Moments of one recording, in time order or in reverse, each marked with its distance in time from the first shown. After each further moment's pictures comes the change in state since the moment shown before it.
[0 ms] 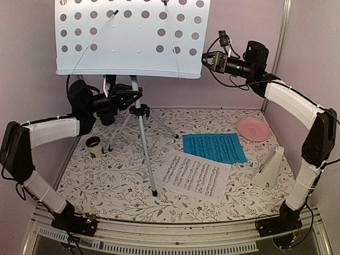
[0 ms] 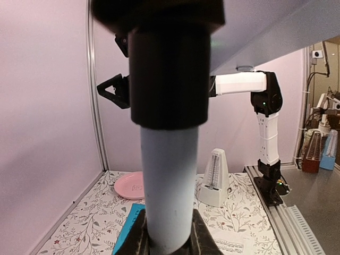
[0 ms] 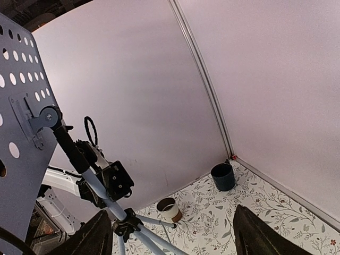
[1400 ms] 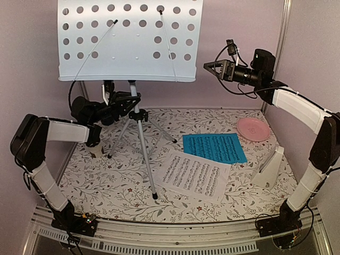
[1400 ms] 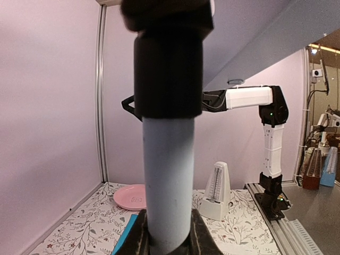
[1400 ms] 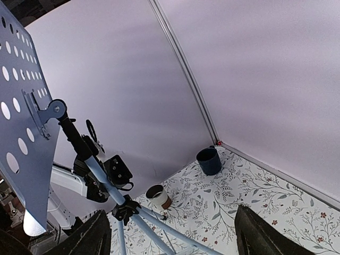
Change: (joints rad) left arm 0.036 0.174 -0.109 0.511 -0.037 -0.253; right arm -0.061 -0.106 -0.190 -0.002 0.015 -0.022
